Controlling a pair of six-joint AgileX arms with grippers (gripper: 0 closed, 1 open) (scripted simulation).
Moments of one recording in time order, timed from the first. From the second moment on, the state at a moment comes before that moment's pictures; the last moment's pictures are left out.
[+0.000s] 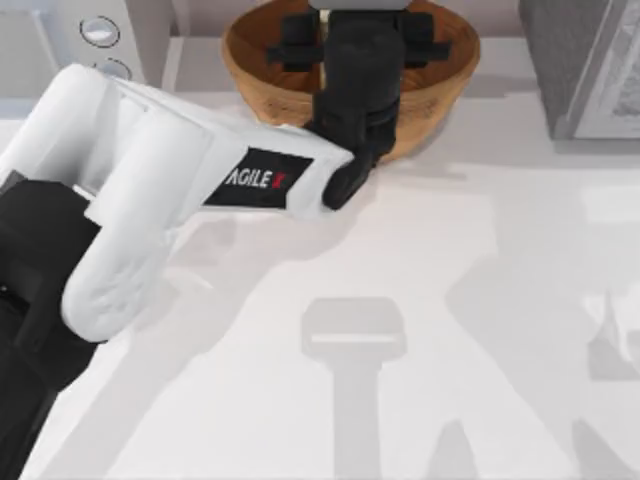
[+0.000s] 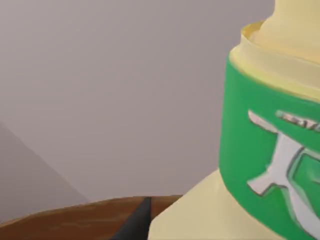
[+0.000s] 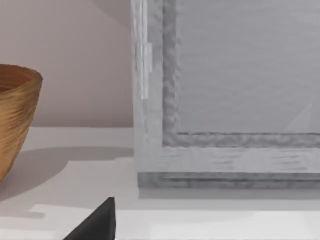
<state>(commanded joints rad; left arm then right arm) -0.66 2.45 1.66 0.80 -0.61 0.00 0.00 0.00 0.00 0.00 0.00 0.00</state>
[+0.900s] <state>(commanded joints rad) -0.66 2.26 1.92 0.35 -0.61 0.00 0.00 0.00 0.00 0.00 0.00 0.00</state>
